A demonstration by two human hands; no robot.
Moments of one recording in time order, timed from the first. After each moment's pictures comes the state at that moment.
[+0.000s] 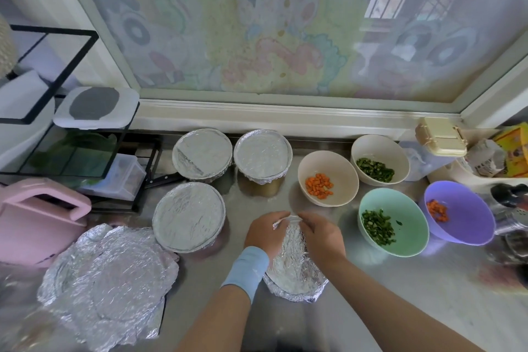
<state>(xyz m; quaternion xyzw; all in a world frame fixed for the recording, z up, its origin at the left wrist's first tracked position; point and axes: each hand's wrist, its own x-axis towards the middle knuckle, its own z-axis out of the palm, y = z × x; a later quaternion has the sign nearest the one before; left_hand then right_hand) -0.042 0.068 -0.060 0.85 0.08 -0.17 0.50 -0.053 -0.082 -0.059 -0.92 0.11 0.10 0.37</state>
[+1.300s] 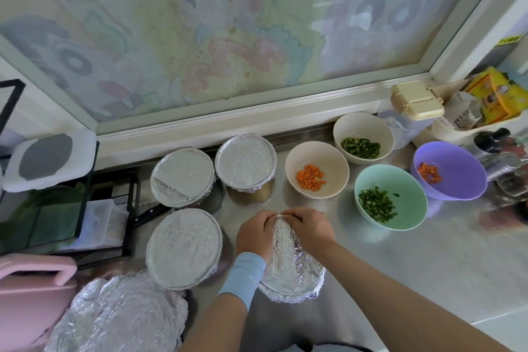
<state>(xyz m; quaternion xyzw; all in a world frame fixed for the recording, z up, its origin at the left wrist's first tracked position) -0.015 0.090 -0.073 0.90 0.03 -0.14 0.42 -0.029 -0.060 -0.077 -0.88 0.15 0.10 0.44</state>
